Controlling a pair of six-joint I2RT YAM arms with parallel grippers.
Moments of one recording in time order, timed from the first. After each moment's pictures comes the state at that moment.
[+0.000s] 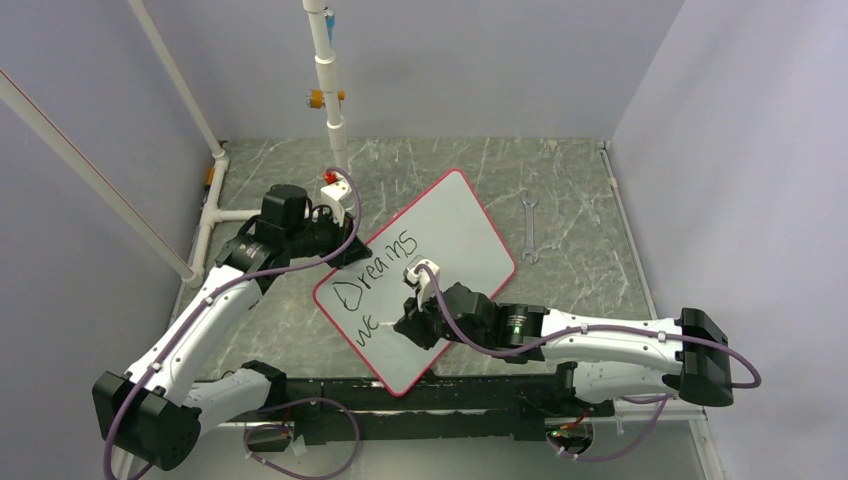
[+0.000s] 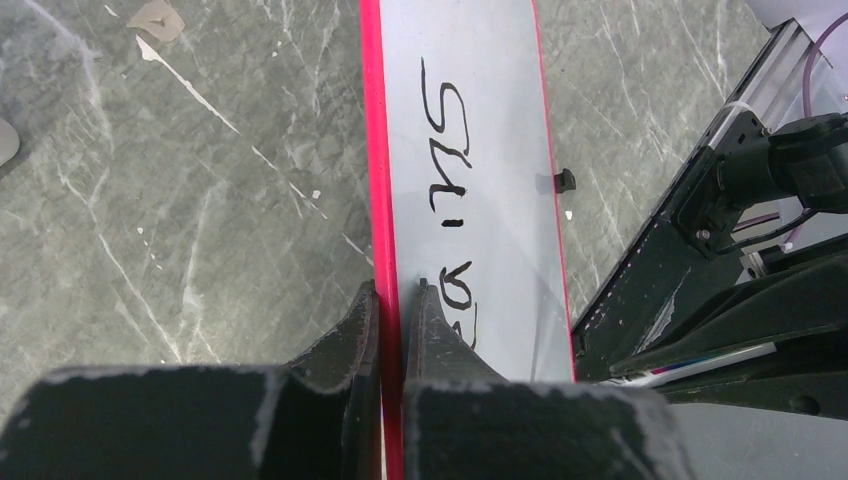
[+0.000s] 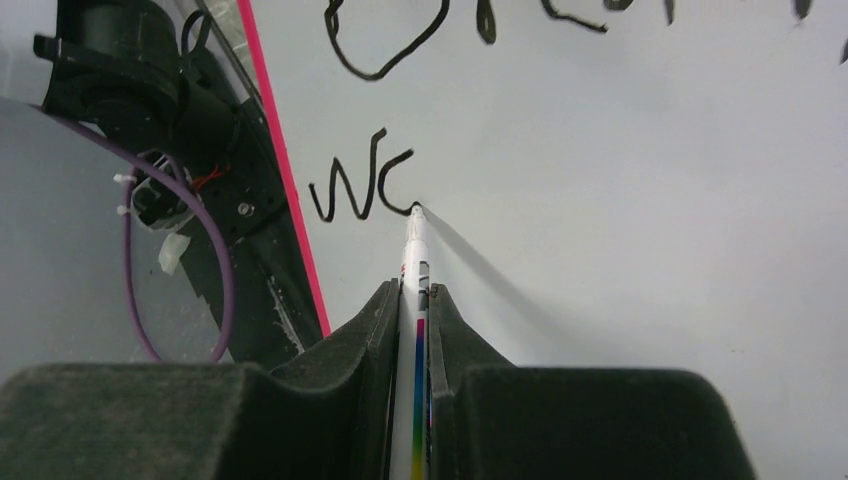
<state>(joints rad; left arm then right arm) -0.40 1.06 0.99 -0.51 0.53 -0.03 1.29 1.13 0.74 -0.05 0.14 0.38</state>
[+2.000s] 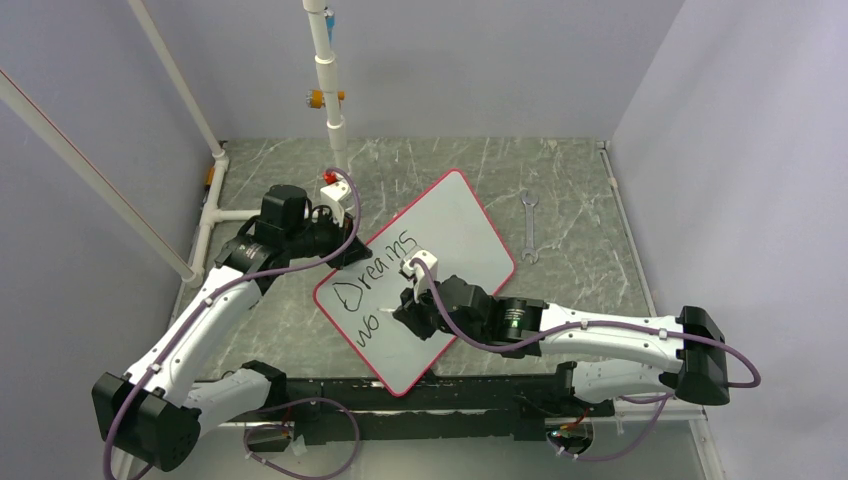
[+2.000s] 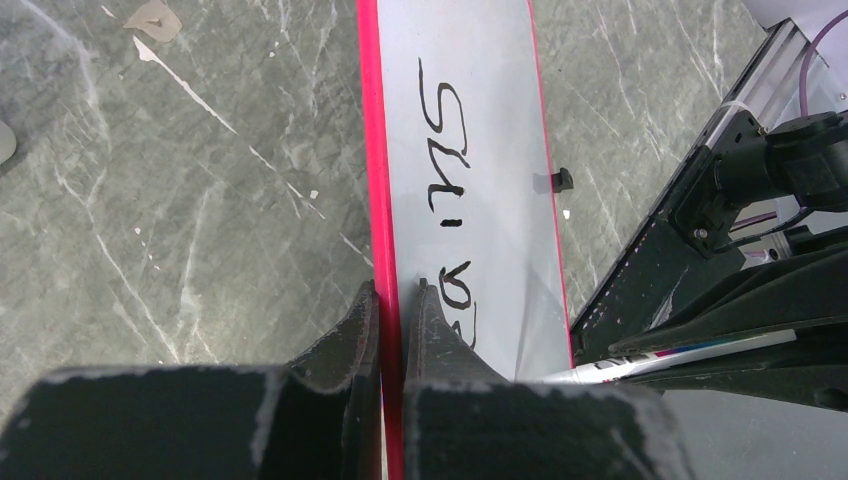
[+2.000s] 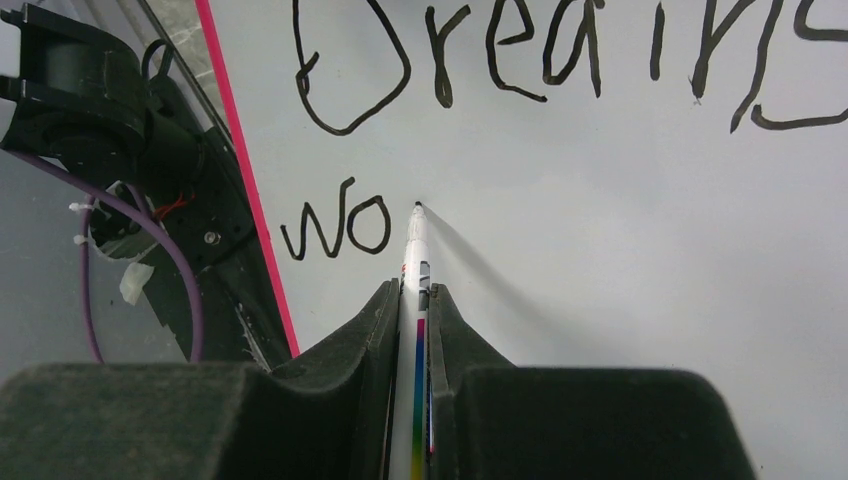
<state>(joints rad) -0.40 1.06 0.98 -0.51 0.54 -0.03 1.29 1.15 0.84 -0.12 0.23 0.32</state>
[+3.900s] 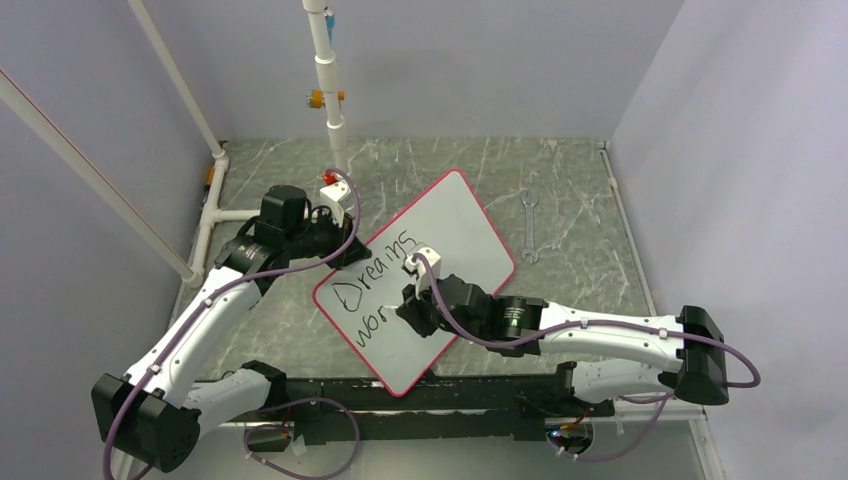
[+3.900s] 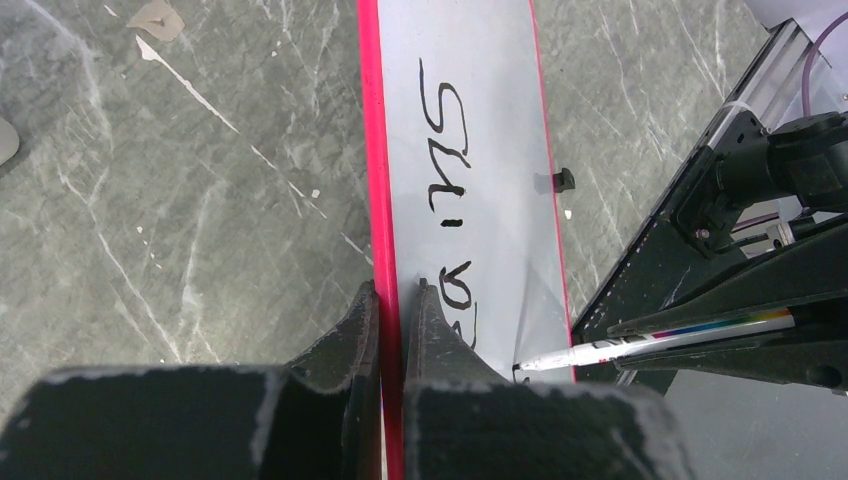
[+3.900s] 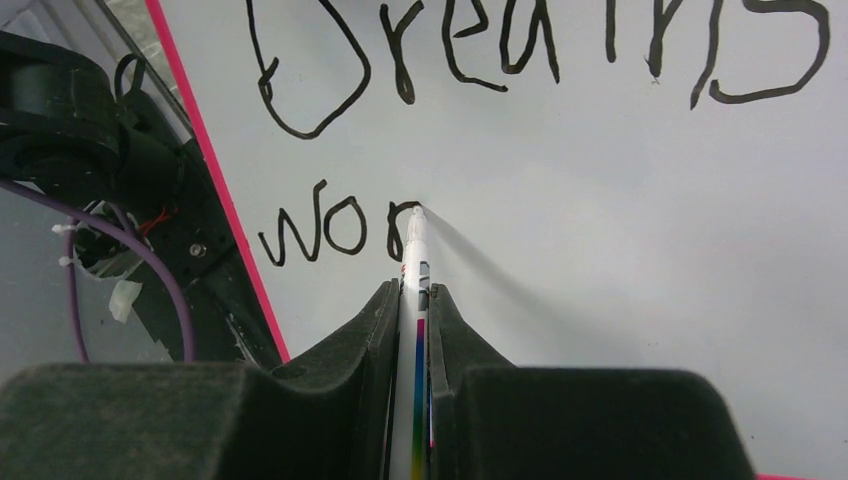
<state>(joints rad) -0.40 1.06 0.98 -0.51 0.54 -0.03 1.29 1.16 0.85 -0.16 0.27 0.37</state>
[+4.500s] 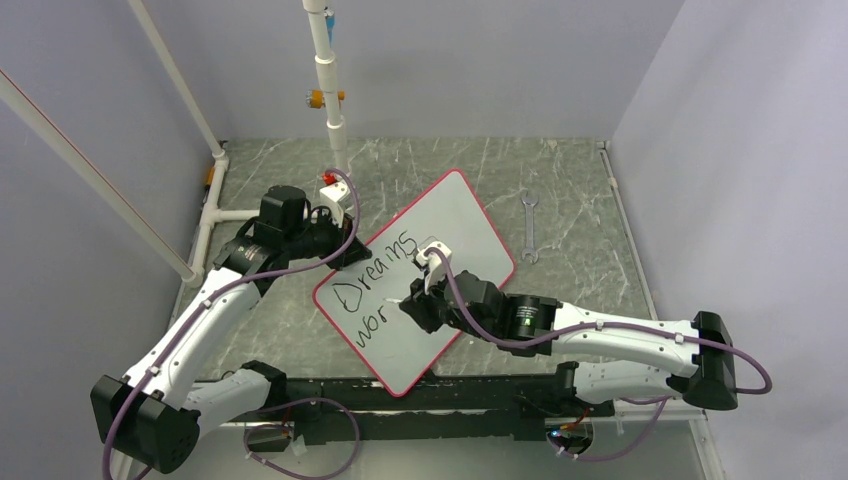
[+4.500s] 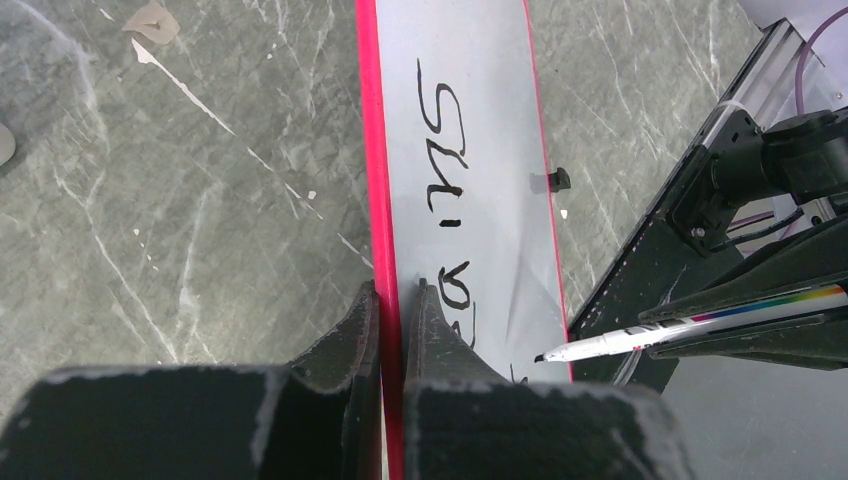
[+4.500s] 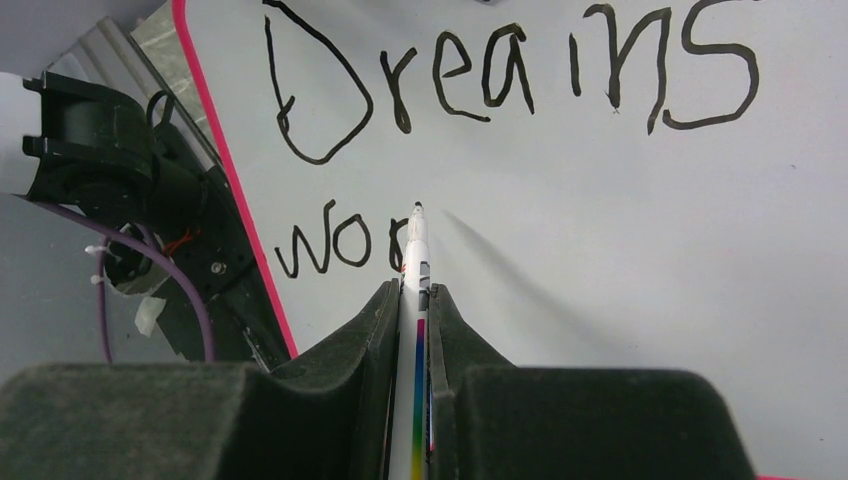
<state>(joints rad) -0.40 1.05 0.98 -0.51 0.54 -0.03 1.28 1.09 0.85 -0.17 0.28 0.37</state>
